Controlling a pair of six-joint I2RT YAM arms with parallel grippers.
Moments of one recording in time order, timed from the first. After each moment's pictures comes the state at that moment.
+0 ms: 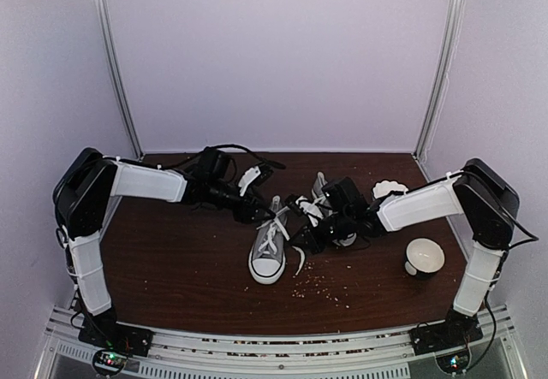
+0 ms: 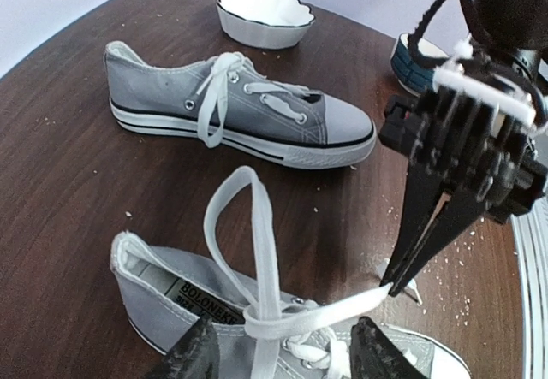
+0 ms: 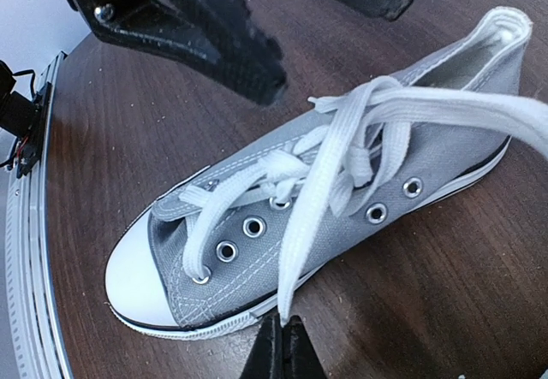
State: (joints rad) left arm -0.62 1.95 1.23 0.04 0.71 0.23; right arm 0.76 1.82 0.97 0.11 -0.46 0.06
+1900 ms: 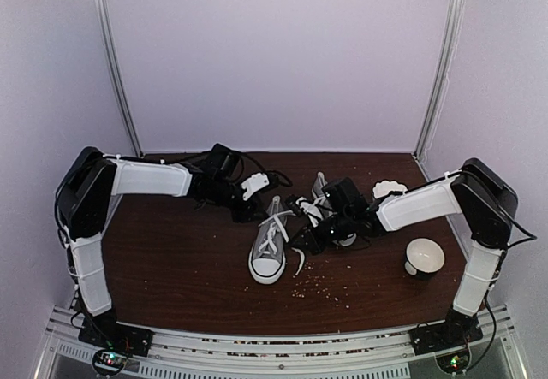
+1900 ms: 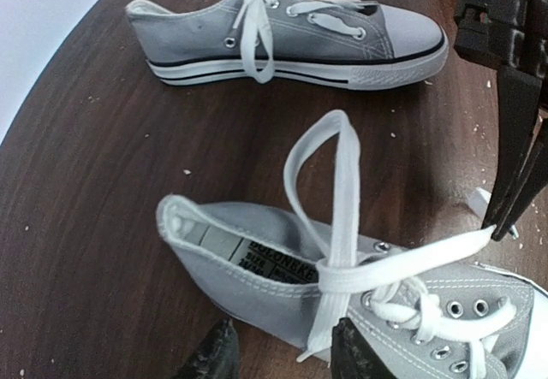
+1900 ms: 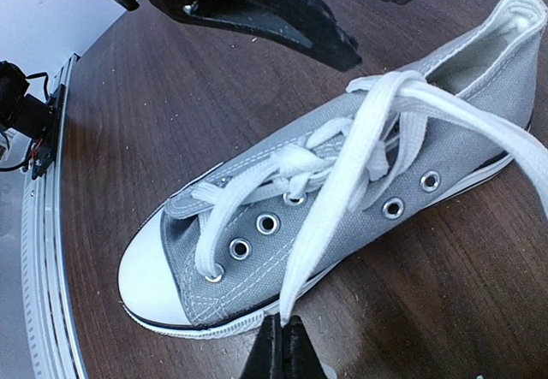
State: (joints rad) left arm -0.66 1.95 1.32 -0.20 0.42 0.53; right arm 0.75 1.83 0.97 0.12 -0.51 0.09
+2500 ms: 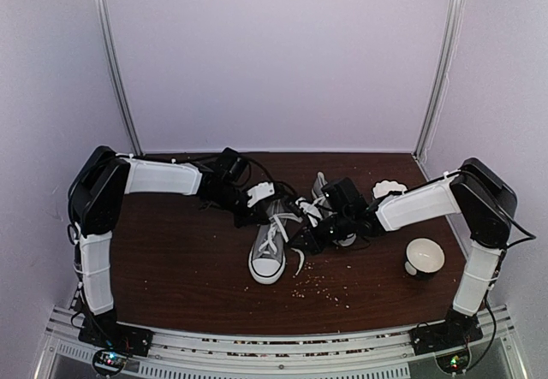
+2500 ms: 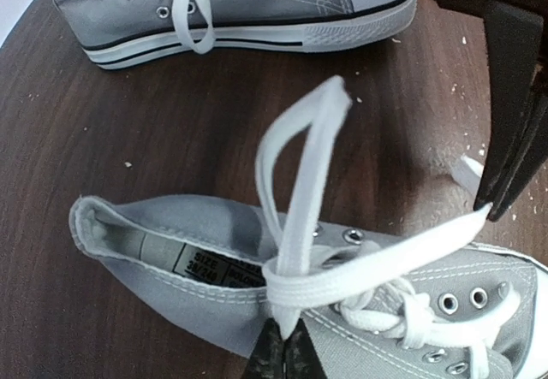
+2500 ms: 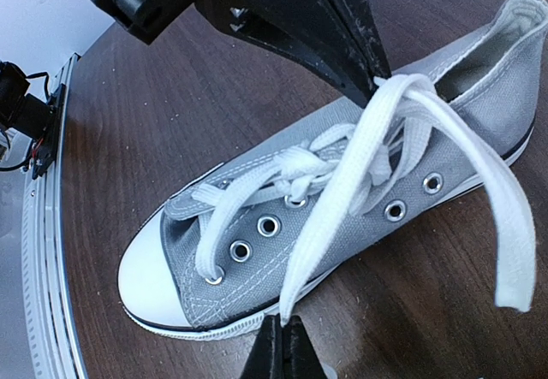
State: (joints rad) left arm -0.67 2.05 1.43 -0.35 0.47 0.62; right arm 0.75 1.84 0.98 0.12 -0.51 0.09
